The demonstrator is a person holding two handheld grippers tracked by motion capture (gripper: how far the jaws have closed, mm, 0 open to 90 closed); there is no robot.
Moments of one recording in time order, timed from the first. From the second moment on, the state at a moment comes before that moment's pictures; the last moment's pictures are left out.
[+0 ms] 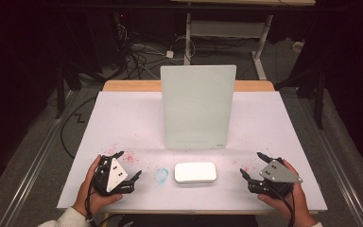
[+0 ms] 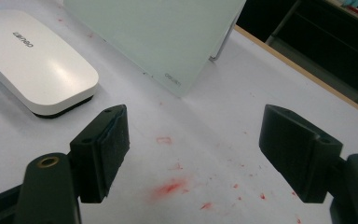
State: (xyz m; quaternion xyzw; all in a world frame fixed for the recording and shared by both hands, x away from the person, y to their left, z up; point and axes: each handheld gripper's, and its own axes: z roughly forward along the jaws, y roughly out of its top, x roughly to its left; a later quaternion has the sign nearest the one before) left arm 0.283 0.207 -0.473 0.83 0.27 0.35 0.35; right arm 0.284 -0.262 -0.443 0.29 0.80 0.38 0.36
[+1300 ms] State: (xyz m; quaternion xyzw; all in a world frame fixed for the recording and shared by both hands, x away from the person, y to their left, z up) left arm 0.284 0.204 -0.474 0.83 0.26 0.33 0.36; right arm 0.282 -0.261 -0.443 0.29 0.81 0.37 0.36
